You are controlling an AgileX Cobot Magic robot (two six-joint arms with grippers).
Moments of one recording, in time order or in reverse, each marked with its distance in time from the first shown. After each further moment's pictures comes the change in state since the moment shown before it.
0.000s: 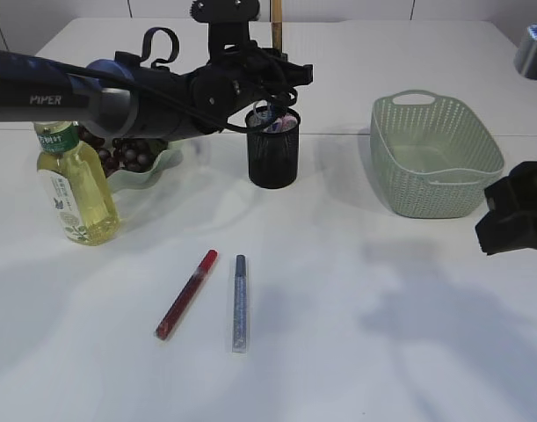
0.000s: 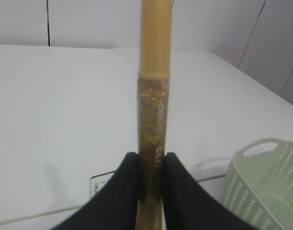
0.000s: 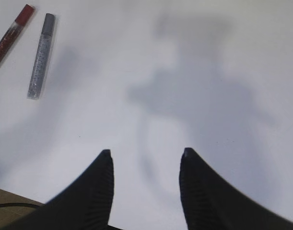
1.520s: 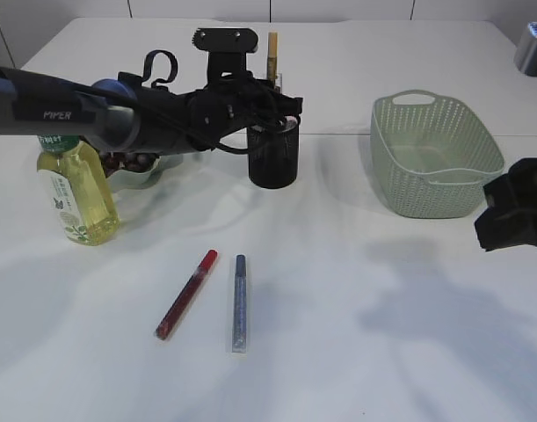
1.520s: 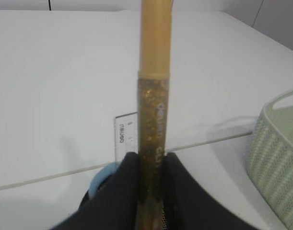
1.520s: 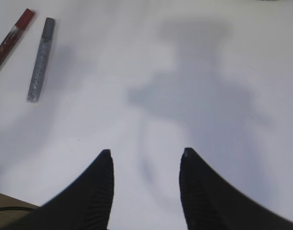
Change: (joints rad) left arm 0.032 0.058 -0.002 0.046 0.067 0.000; right arm 0.000 0.000 0.000 -0.006 -0.012 0.000
